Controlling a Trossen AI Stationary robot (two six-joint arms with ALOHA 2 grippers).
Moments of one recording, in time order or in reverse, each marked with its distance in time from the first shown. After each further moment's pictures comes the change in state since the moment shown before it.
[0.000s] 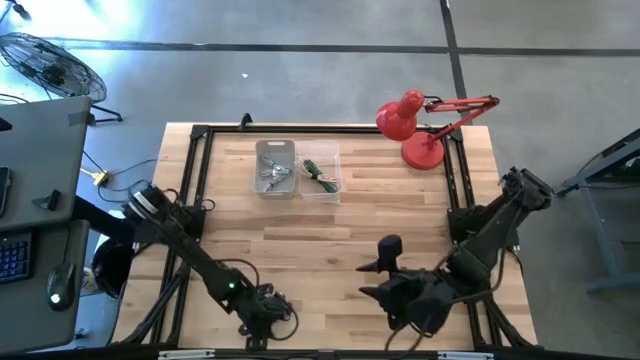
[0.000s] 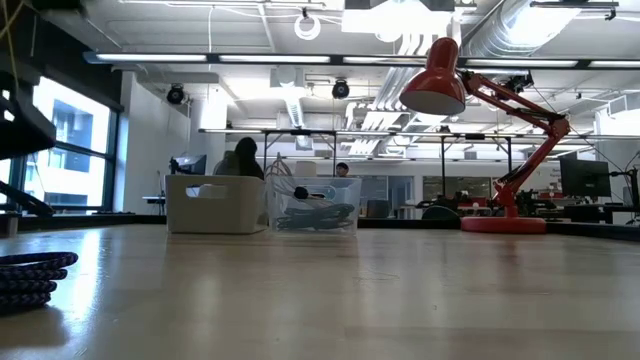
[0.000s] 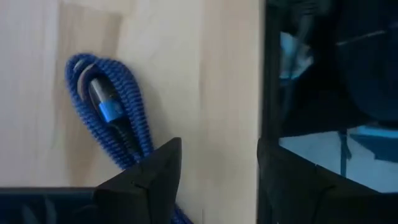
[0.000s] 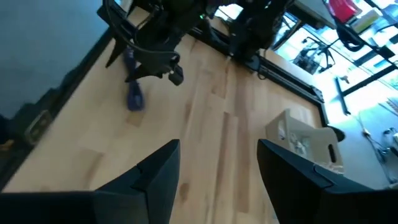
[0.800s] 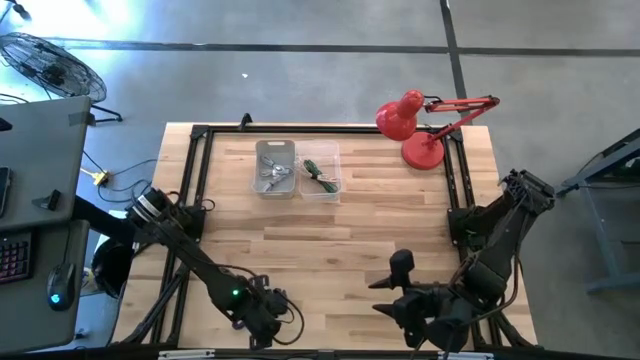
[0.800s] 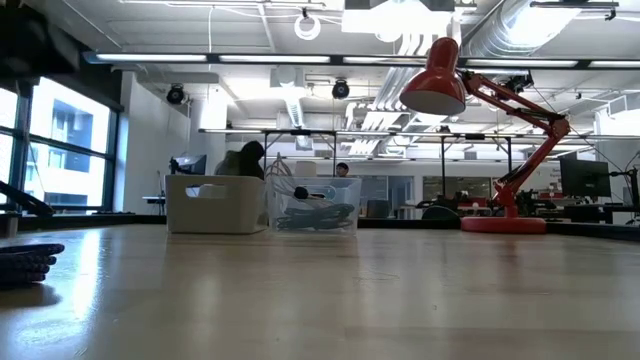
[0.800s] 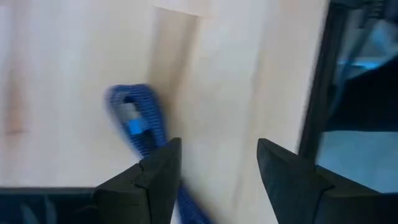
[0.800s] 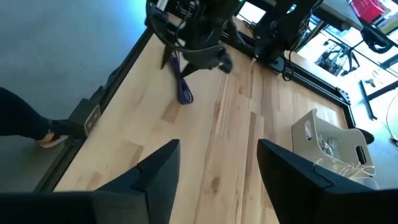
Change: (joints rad) left arm 0.002 0.037 0.266 -0.504 -0.097 -0.046; right arm 0.105 0.000 0.000 -0.036 -0.001 0.099
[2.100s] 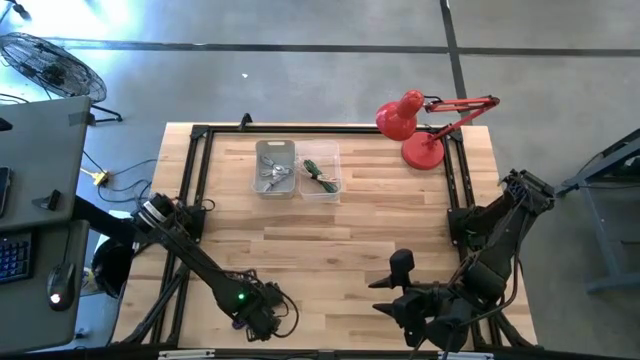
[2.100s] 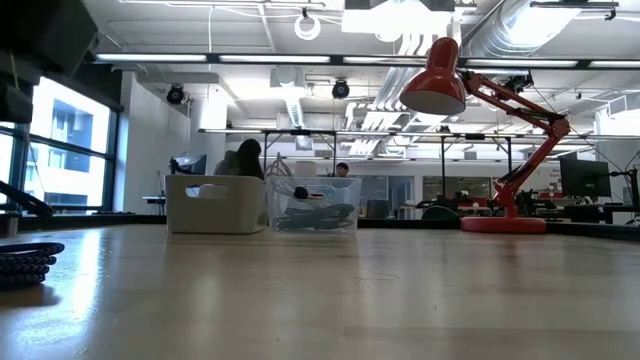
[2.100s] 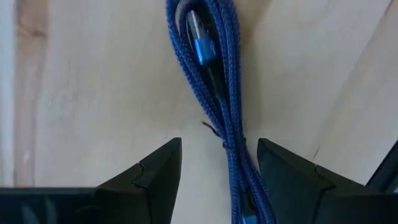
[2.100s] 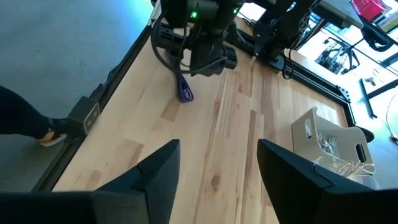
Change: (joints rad) left arm 0.000 0.061 -0.024 -0.154 0.072 -0.135; right arm 0.000 0.000 0.000 -0.009 -0.002 0.006
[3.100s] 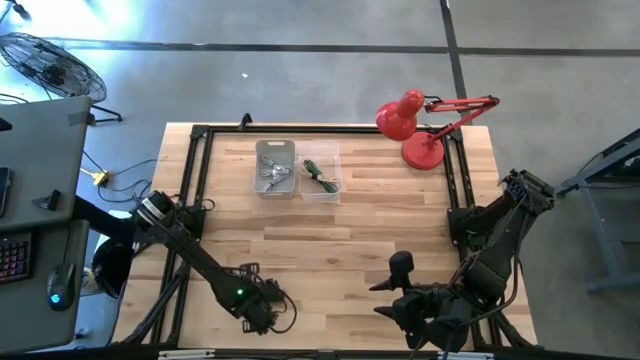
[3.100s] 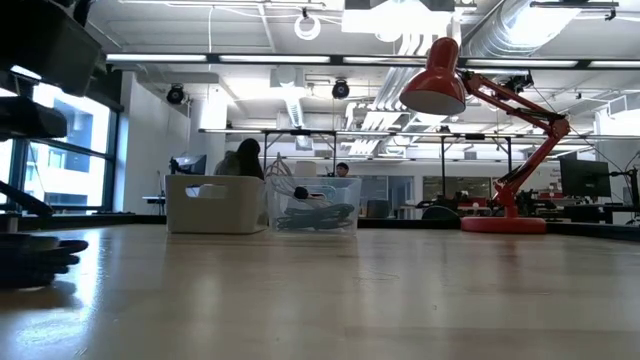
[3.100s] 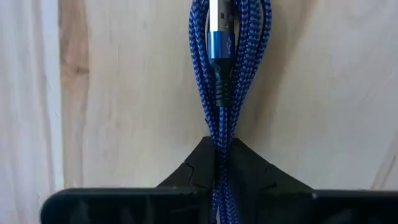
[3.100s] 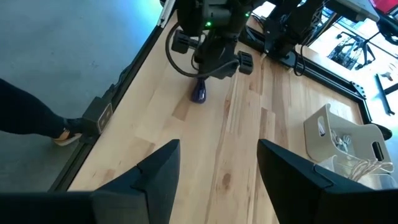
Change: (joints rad) left arm 0.029 0.010 -0.103 0.061 -0.119 0.167; right arm 0.000 0.000 0.000 0.002 -0.042 0.027
